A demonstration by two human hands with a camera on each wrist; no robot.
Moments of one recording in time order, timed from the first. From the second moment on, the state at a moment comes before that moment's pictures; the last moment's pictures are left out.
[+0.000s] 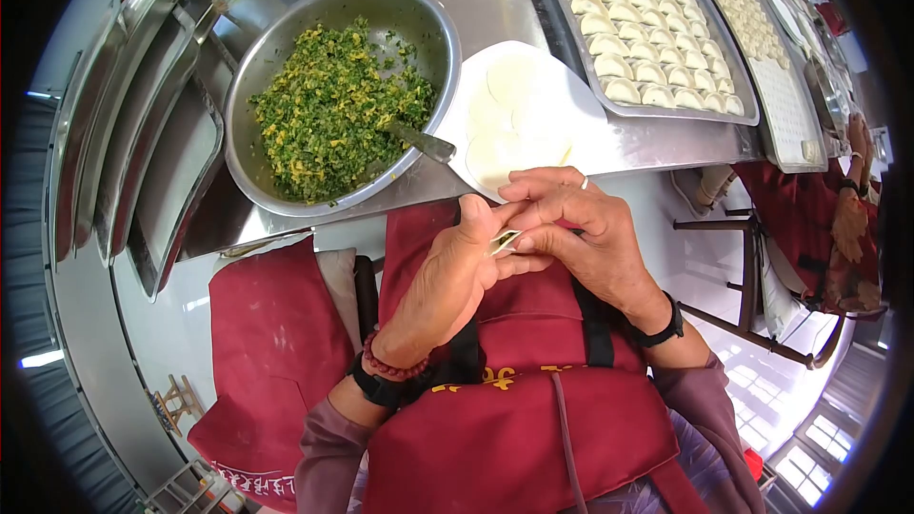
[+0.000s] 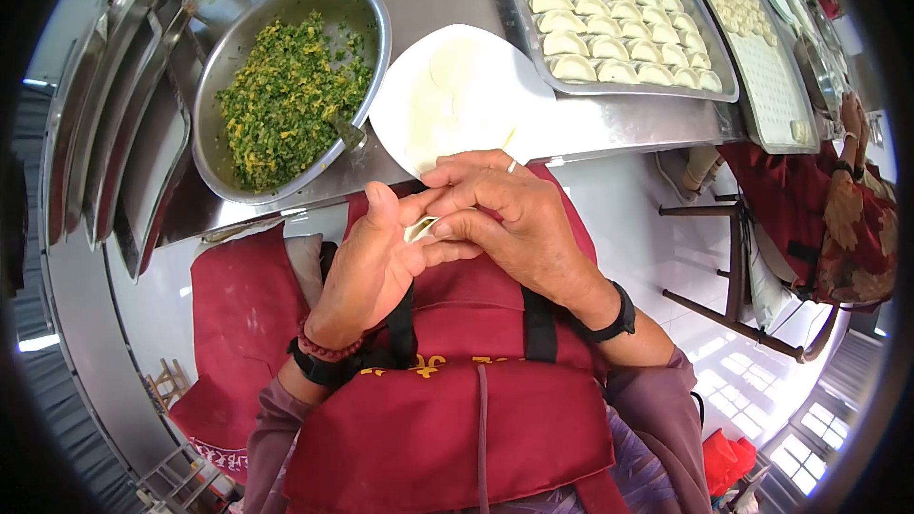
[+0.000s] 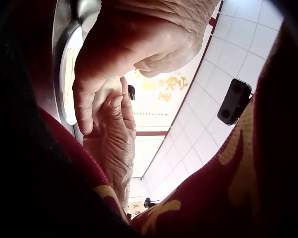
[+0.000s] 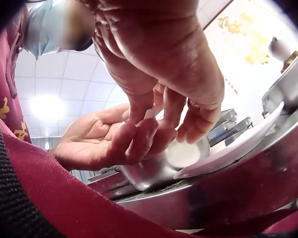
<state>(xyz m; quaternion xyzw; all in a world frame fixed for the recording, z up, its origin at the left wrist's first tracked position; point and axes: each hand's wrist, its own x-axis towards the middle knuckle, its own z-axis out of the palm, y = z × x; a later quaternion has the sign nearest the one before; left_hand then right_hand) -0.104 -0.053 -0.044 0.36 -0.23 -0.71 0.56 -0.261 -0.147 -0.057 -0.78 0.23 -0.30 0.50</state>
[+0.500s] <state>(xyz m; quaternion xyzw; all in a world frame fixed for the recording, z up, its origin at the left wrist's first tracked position) -0.110 -0.055 -0.076 0.13 0.06 -0.75 0.64 -0.248 -0.140 -0.060 -0.79 0.27 -0.33 0.43</state>
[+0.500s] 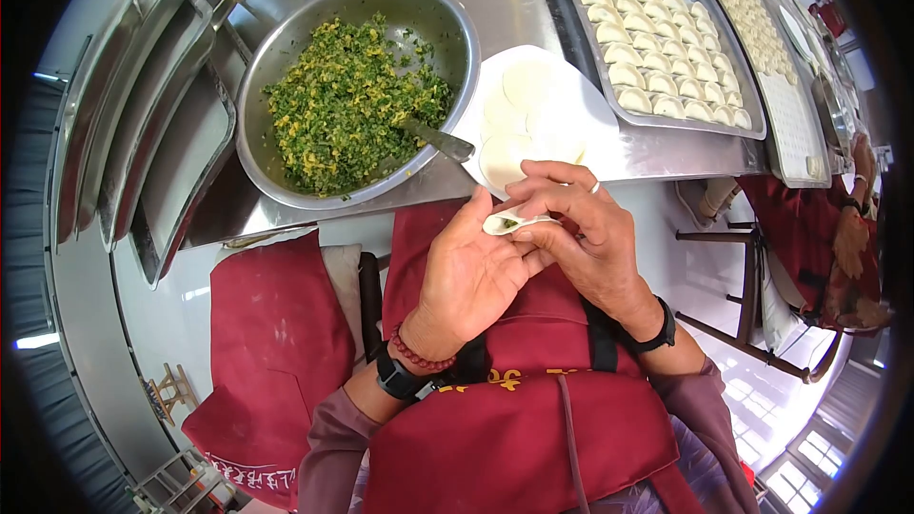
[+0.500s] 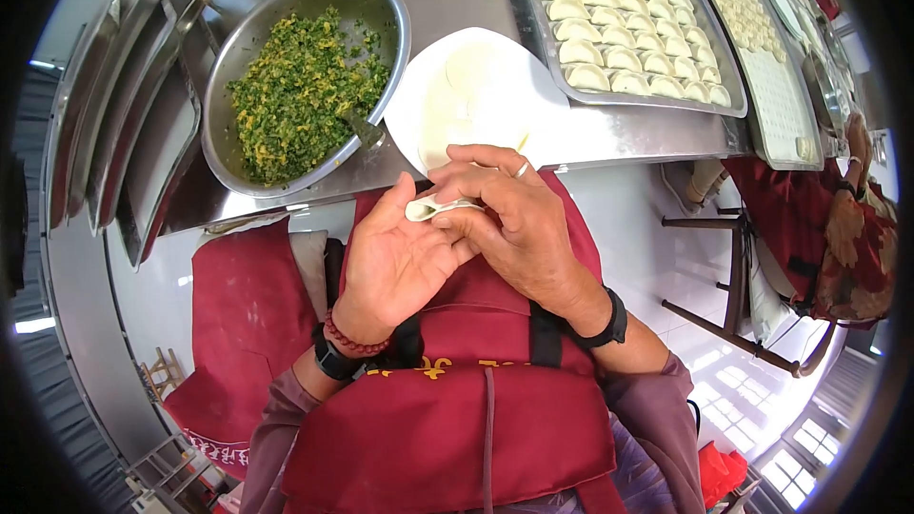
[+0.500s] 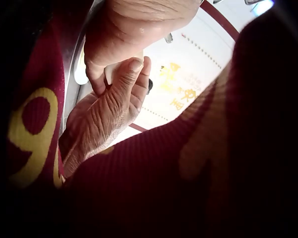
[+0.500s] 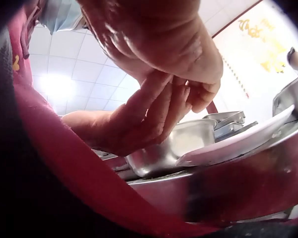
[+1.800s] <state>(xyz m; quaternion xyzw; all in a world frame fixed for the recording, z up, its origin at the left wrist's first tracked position) -0.117 -0.052 -0.073 0.21 -0.03 -0.74 0.64 -0.253 -0.142 -0.060 -0.82 0.25 -0.31 0.41</state>
